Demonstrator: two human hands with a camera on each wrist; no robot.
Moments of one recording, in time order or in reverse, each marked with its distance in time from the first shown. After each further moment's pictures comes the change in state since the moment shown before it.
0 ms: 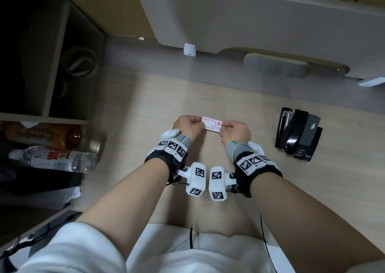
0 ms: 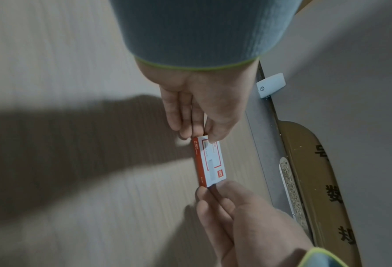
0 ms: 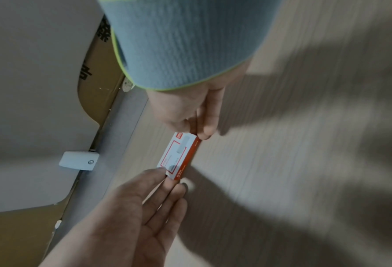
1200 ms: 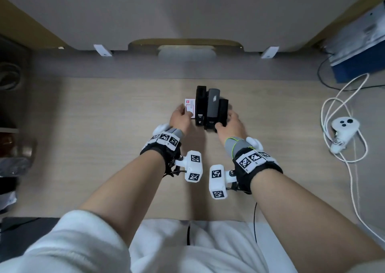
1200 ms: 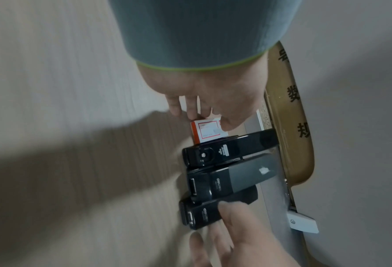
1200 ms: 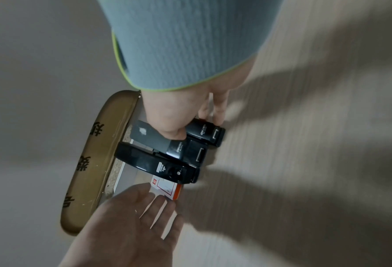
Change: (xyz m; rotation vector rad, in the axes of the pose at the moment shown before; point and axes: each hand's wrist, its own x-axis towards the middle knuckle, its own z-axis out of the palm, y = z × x) left_hand -0.098 0.100 0.215 -0.148 -0.055 0.087; right_hand 0.034 0.155 -0.221 0.066 -0.017 -0.072
